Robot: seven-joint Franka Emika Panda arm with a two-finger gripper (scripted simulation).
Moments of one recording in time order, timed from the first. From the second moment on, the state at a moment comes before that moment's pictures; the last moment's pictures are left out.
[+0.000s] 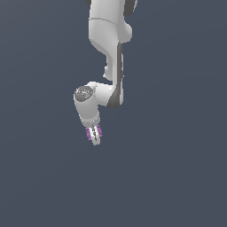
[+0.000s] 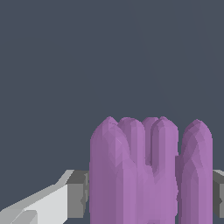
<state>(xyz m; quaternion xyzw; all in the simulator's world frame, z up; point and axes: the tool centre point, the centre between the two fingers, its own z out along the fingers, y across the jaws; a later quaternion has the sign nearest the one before) -0.017 -0.109 0.040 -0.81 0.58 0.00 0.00</state>
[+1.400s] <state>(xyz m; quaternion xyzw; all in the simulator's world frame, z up) -0.020 -0.082 0.130 -0.81 0.58 0.00 0.00</state>
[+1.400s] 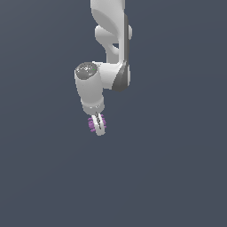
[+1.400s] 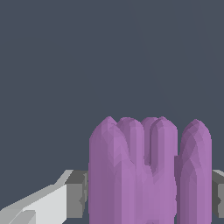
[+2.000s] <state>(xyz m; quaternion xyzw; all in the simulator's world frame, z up) -0.022 -0.047 0.255 -0.81 0.58 0.00 0.00</state>
